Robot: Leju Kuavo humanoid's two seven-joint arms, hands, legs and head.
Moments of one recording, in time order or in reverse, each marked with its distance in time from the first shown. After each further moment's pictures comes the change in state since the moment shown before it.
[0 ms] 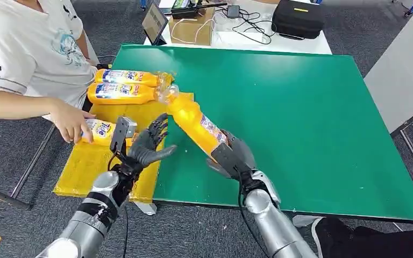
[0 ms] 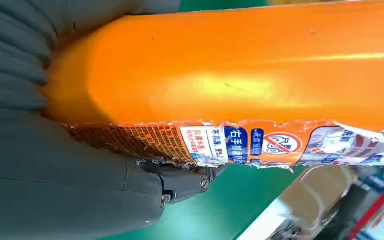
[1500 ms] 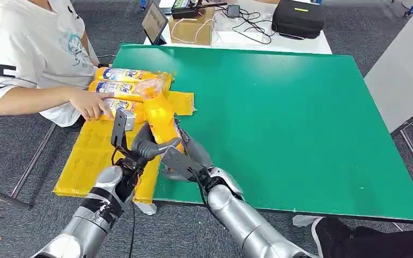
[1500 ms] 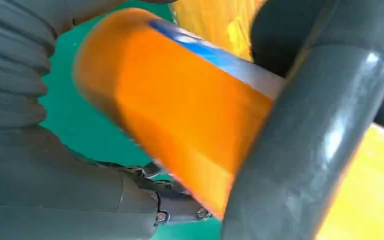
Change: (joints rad) left arm -0.033 0.007 -0.071 -0.032 0.039 0.108 -0.038; right arm -0.151 0.152 0.214 0.288 -0.031 0.026 -0.025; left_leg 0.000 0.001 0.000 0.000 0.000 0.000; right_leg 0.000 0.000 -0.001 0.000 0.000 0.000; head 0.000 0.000
